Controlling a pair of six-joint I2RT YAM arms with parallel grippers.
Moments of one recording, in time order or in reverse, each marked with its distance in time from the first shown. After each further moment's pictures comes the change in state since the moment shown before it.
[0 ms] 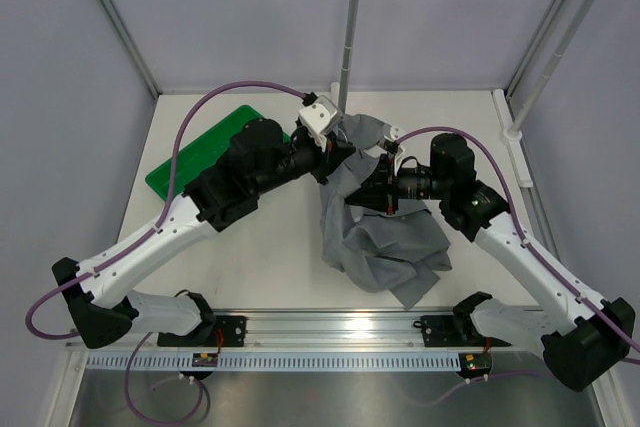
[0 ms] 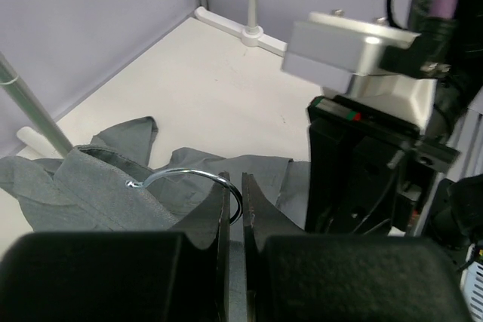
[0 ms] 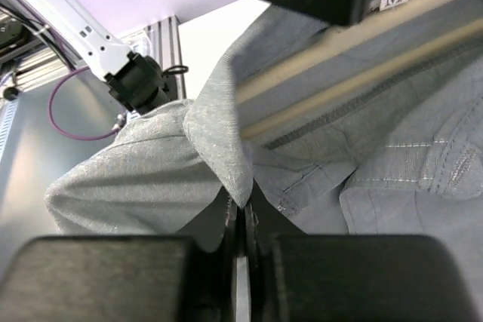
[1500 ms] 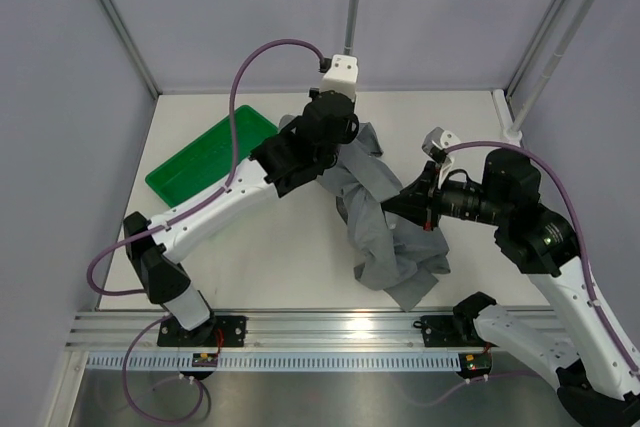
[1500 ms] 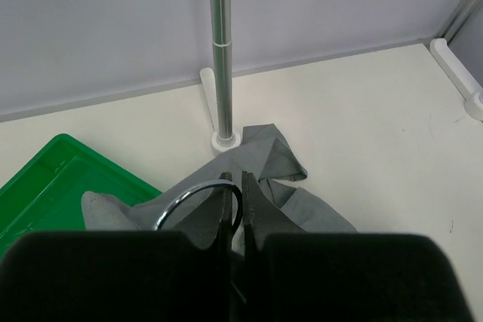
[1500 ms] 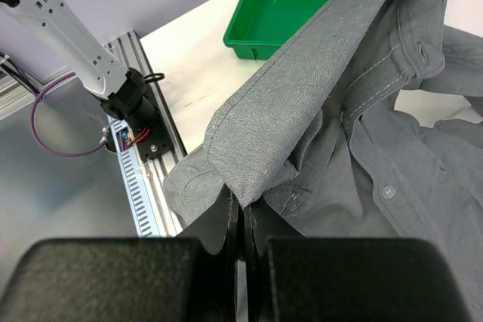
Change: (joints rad) left arm -0.026 0.381 0.336 -0.077 -0.792 -0.143; right arm 0.000 -0.242 0.233 -0.498 0.238 -0.006
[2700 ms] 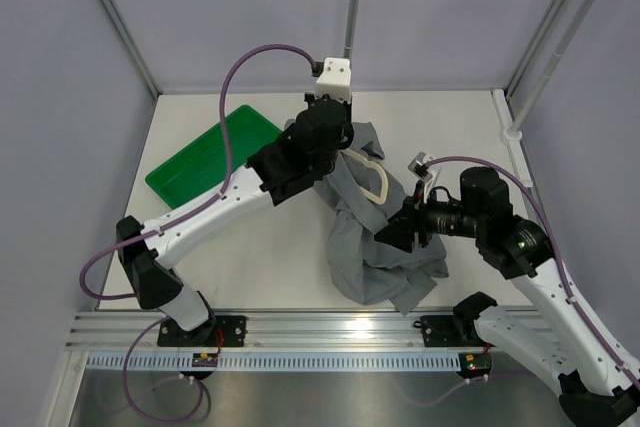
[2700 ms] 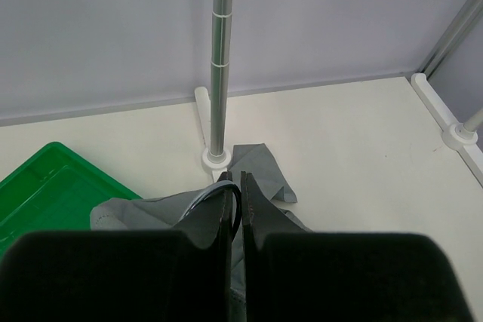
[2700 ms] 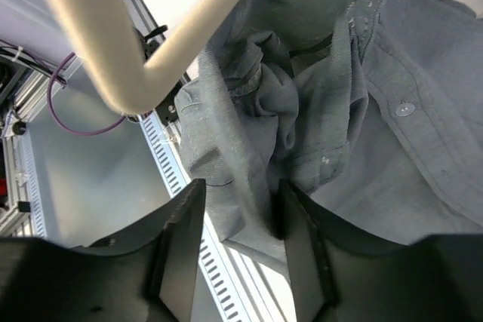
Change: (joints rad) left arm -0.027 -0.035 -0.049 0.108 -0.048 -0.009; right arm 0.000 -0.060 -0.244 -0.002 -0.002 0.153
